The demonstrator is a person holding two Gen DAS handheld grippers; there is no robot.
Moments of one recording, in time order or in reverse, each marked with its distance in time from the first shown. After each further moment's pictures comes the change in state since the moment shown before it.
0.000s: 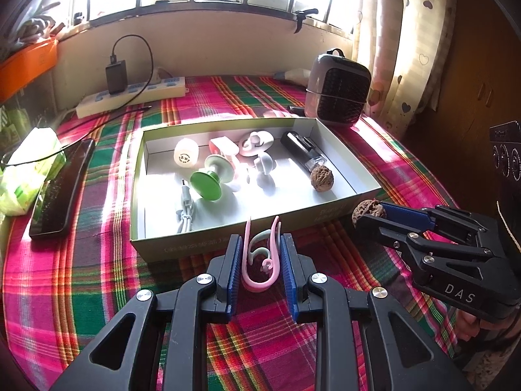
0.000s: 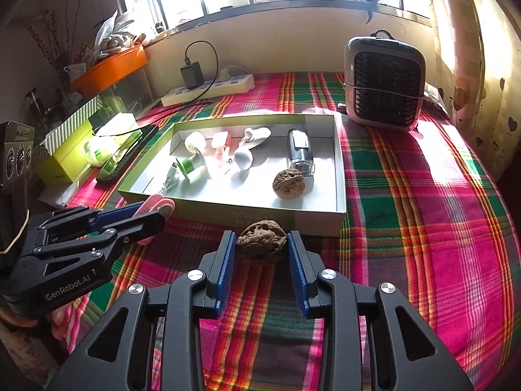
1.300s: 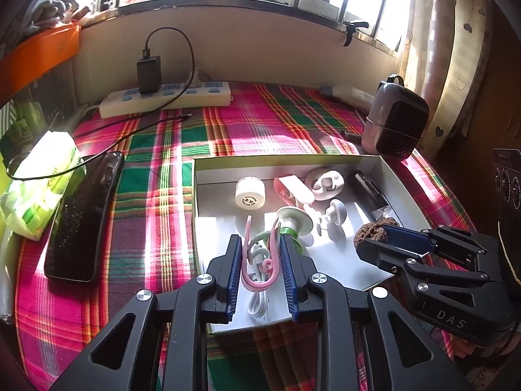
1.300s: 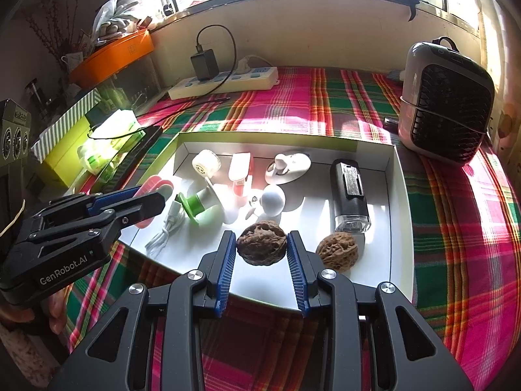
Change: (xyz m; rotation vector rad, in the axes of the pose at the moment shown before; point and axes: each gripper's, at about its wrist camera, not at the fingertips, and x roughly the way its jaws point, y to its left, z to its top) left arm 0.030 0.061 0.046 -0.091 -0.004 0.076; right arm 0.064 0.015 0.048 -0.046 0.079 0.052
